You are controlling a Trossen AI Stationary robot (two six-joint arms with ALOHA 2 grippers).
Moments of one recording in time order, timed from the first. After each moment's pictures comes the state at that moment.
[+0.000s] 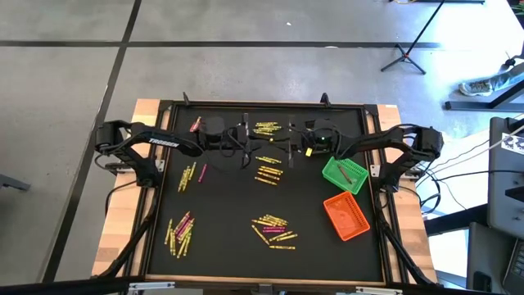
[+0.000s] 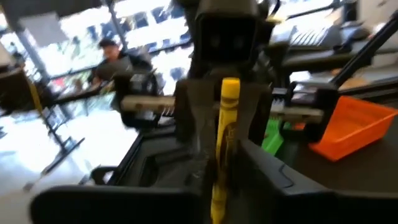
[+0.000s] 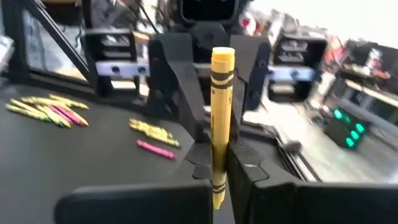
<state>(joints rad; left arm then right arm) 0.27 1.53 0.72 0.75 0.16 0.23 -0.28 1.58 0.70 0.86 -0.28 -0.29</state>
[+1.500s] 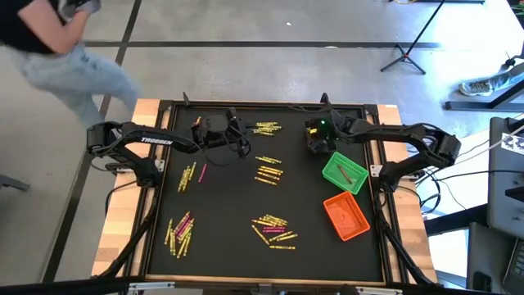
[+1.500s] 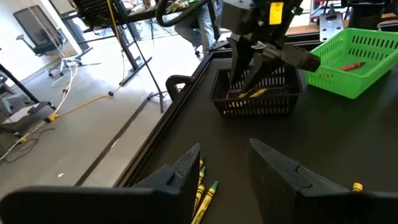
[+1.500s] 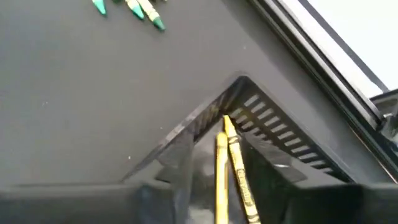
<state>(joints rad) 0.30 1.45 0.72 0.43 -0.17 0.21 -0.56 1.41 0.69 -0.17 0.16 -0.06</state>
